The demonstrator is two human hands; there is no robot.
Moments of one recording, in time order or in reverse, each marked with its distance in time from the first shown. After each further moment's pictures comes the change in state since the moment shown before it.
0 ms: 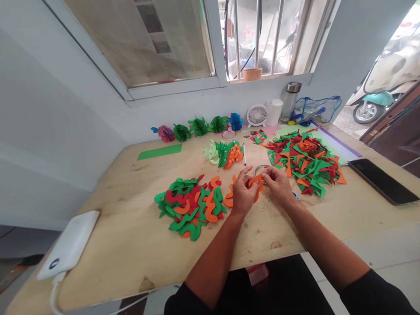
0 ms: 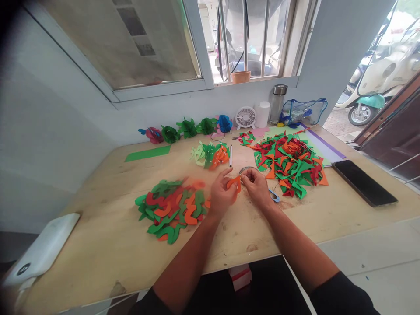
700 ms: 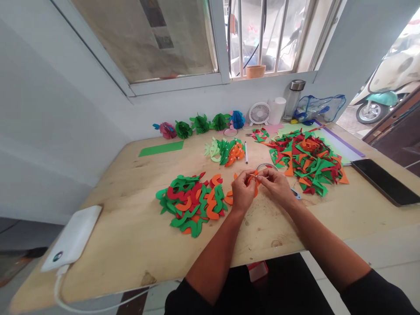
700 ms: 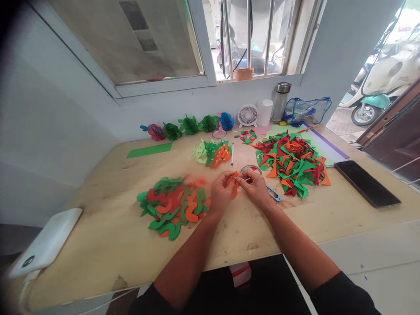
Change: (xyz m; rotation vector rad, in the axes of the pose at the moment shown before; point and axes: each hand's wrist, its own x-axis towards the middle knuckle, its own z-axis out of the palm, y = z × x) left_hand 0.004 0.002 -0.001 -0.041 0.092 -0.021; right_hand -0.006 -0.013 0.006 -0.045 -0.139 -0.049
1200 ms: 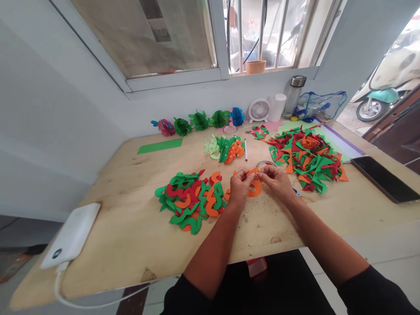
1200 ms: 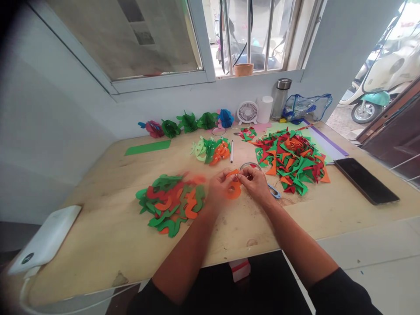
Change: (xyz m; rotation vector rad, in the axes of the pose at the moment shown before) left_hand 0.001 0.016 -0.003 -0.231 -0.055 -0.307; right_hand 0.003 0.008 -0.004 -0.044 0.011 0.011
